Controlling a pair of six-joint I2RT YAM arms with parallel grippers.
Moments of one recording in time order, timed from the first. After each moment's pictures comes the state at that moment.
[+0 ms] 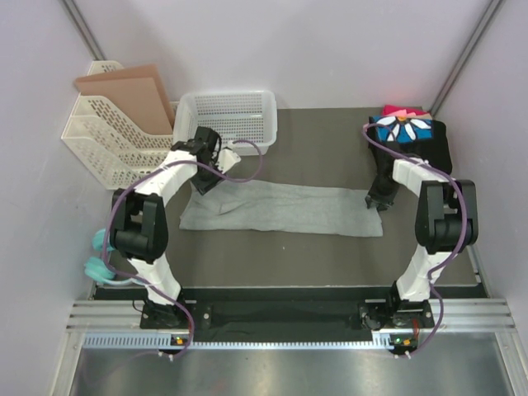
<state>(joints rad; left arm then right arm) -0.24 1.80 1.39 -0.81 -0.12 0.68 0.02 1.82 1.18 -0.72 0.11 0.53</state>
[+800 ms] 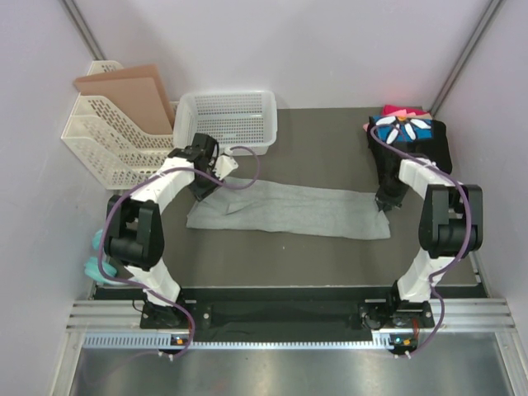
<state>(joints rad) -0.24 1.72 1.30 -0.79 -0.14 0.68 -0.02 1.77 1.15 -0.76 0.15 0.54</state>
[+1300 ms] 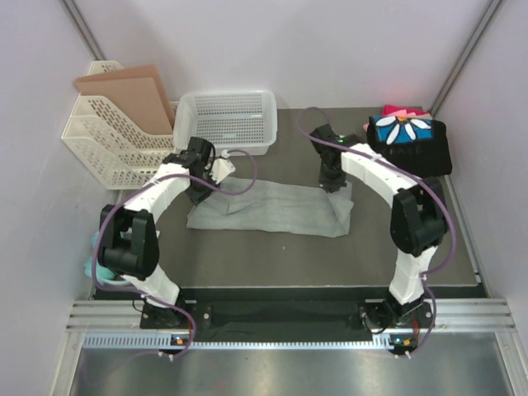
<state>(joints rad) -0.23 1.64 1.23 -0.78 -0.15 0.69 0.47 1.85 1.53 -0.94 0.28 0.62</state>
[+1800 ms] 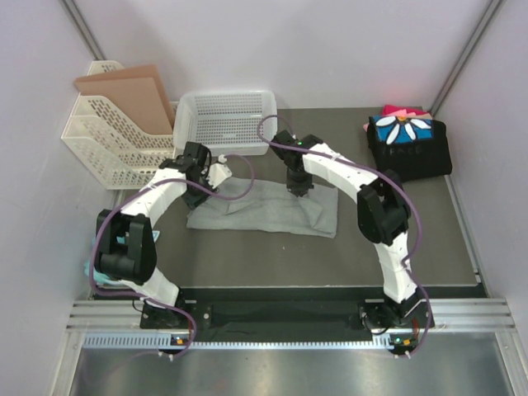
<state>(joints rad) -0.21 1.60 1.16 -0.76 -0.15 0.72 0.67 2.12 1.83 -1.06 0.29 0.69</state>
